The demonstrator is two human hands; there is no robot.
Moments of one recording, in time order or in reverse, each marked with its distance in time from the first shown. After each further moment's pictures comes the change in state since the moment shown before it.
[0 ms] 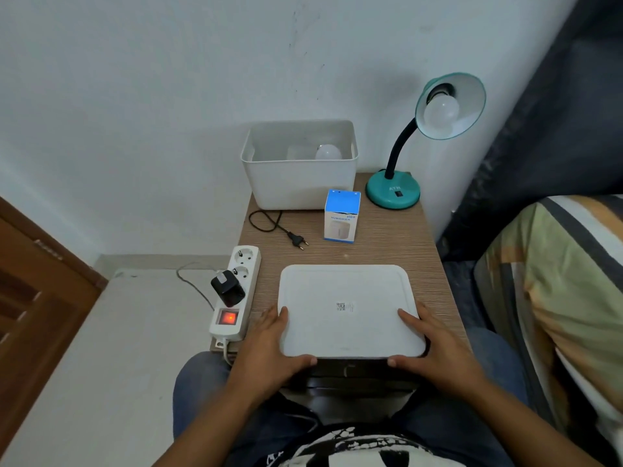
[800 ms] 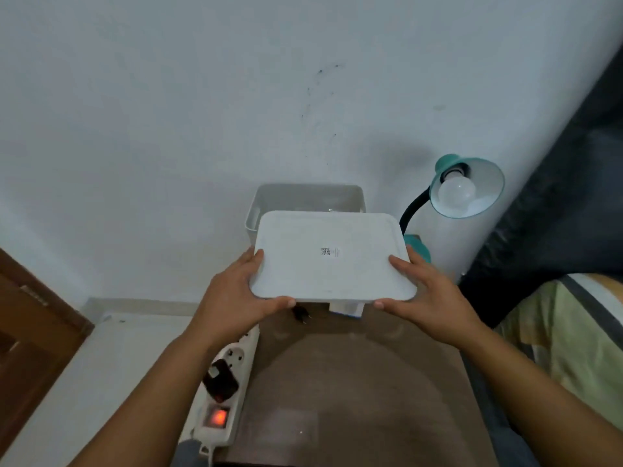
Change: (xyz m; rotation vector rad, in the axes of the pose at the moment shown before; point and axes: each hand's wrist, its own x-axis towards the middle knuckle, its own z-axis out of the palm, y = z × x) left_hand 0.120 0.059 -0.161 -0.179 0.262 0.106; right_hand 0.145 -0.121 -0.110 0.090 0.165 -0.185
